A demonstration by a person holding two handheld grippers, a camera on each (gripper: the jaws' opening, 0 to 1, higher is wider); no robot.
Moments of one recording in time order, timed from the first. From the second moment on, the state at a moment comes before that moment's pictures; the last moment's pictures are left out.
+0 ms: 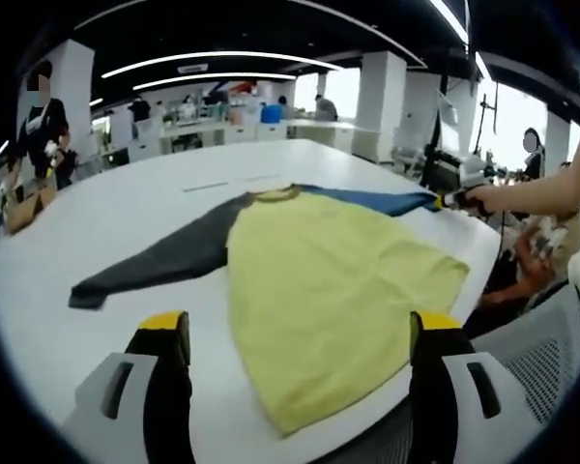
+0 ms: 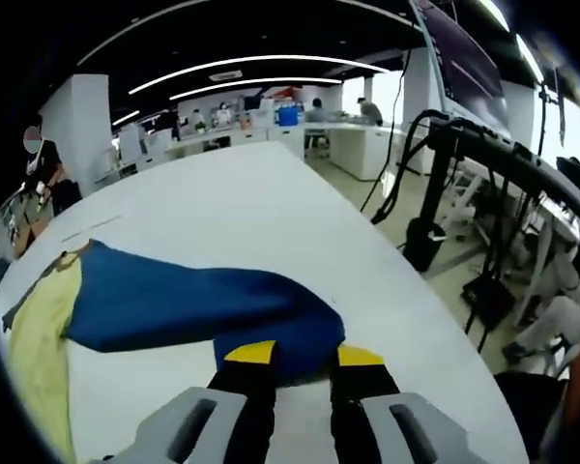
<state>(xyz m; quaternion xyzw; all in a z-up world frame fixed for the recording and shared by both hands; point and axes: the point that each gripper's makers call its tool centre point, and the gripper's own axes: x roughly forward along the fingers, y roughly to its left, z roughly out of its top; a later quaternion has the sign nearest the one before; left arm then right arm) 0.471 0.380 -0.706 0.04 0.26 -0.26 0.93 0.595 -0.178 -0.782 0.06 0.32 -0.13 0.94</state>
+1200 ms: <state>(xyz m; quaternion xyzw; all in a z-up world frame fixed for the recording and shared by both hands) 0.472 0.370 -0.704 0.04 0.27 -0.27 0.92 0.616 -0.223 -0.757 -0.01 0.36 -0.11 0.93</state>
